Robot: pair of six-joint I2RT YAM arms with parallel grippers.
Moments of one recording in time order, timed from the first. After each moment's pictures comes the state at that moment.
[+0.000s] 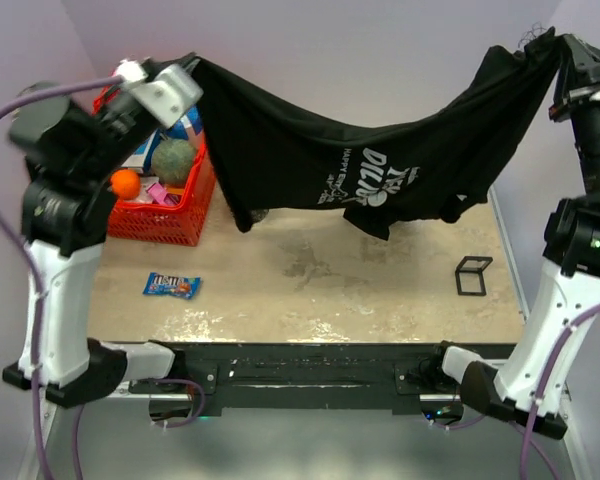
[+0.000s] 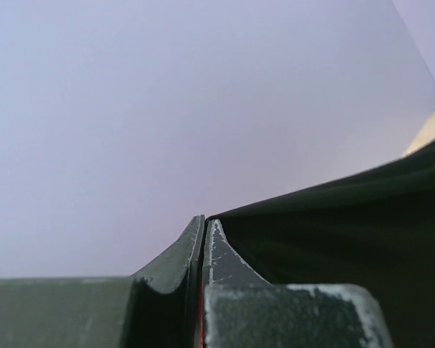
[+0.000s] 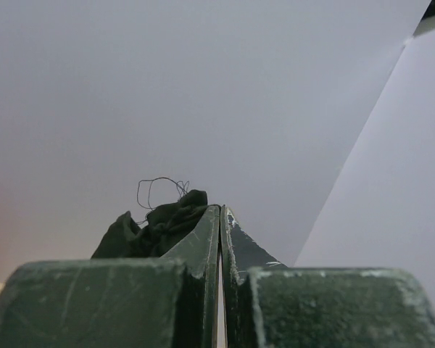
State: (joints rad) left arm -0.34 1.33 2.08 -0.50 0.35 0.68; right arm -0.35 1.17 1.91 -0.18 -0.46 -0.09
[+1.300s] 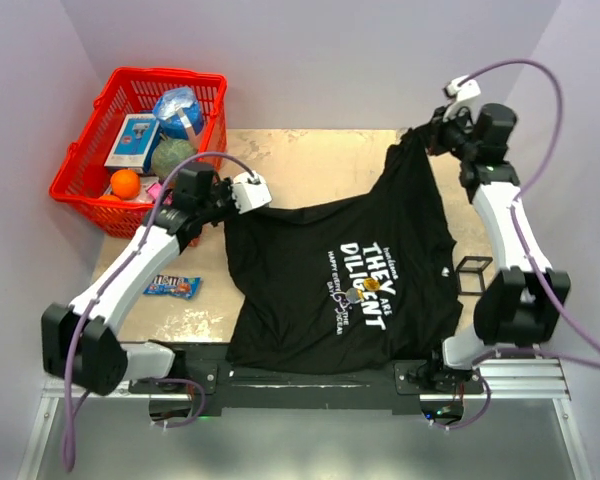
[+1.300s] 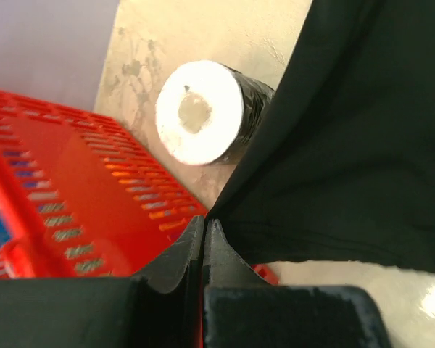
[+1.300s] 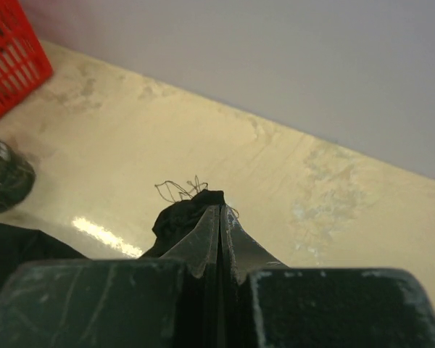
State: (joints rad) left arm -0.34 1.27 1.08 -0.43 0.14 0.91; right arm -0.09 1.50 1.41 -0.08 -0.50 -0.08
